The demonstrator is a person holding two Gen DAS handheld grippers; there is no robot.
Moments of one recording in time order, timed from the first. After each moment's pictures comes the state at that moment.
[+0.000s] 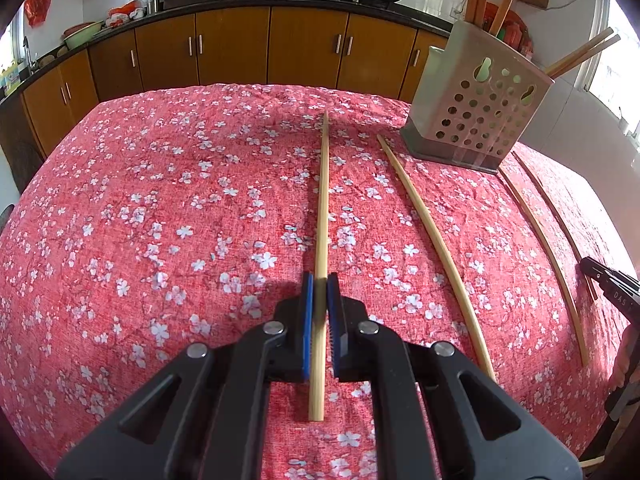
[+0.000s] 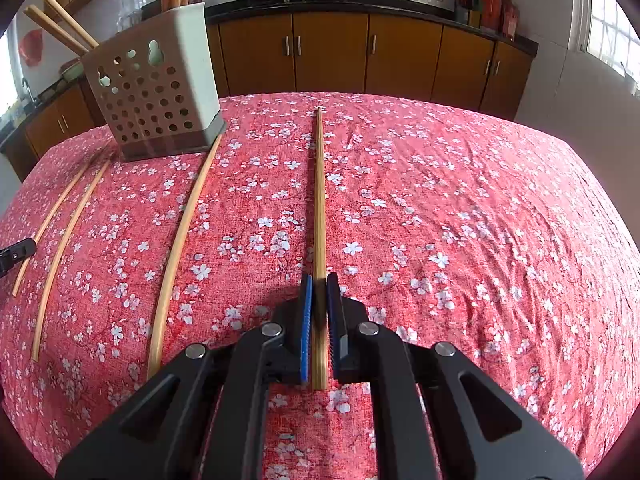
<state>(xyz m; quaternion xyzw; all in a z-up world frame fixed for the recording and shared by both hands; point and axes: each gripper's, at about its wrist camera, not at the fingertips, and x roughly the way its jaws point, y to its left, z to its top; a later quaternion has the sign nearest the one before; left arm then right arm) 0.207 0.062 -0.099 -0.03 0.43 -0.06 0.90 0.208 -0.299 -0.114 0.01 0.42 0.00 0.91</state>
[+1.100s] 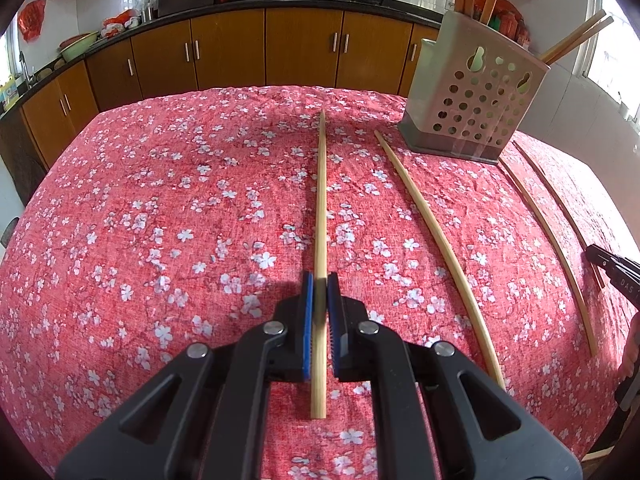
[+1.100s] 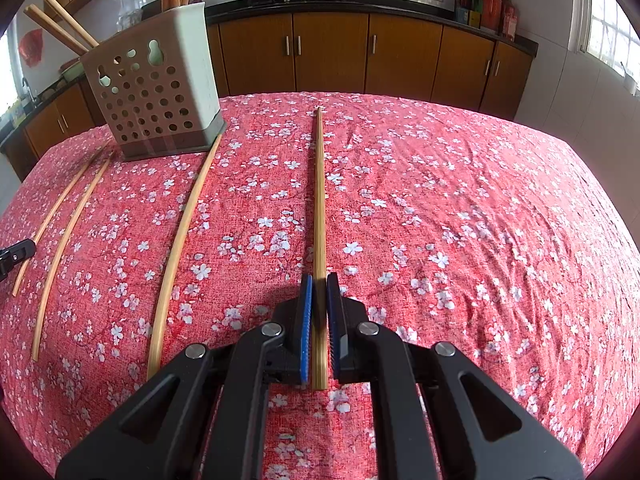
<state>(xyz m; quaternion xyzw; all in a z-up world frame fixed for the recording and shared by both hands) 0.208 0.060 -0.101 -0.01 0.43 -0.06 0.90 0.208 -0.298 -0.114 0.00 0.42 0.00 0.91</state>
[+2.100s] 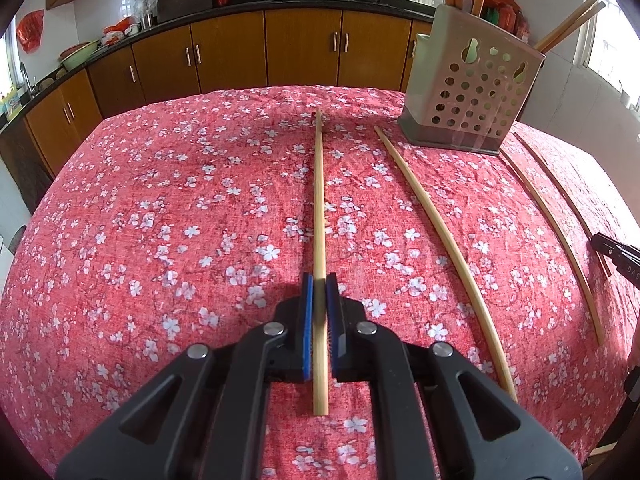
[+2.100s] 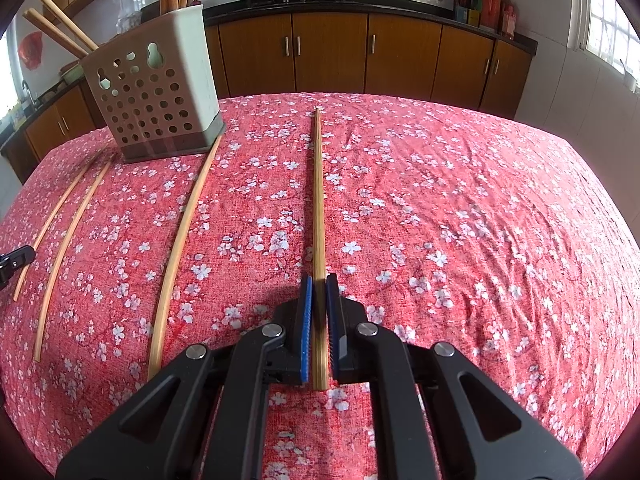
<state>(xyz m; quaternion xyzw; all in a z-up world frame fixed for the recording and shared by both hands) 0.200 0.056 -0.099 0.01 0.43 -0.04 0.90 0.205 -0.299 -0.111 0.01 0.41 0.00 0.91</state>
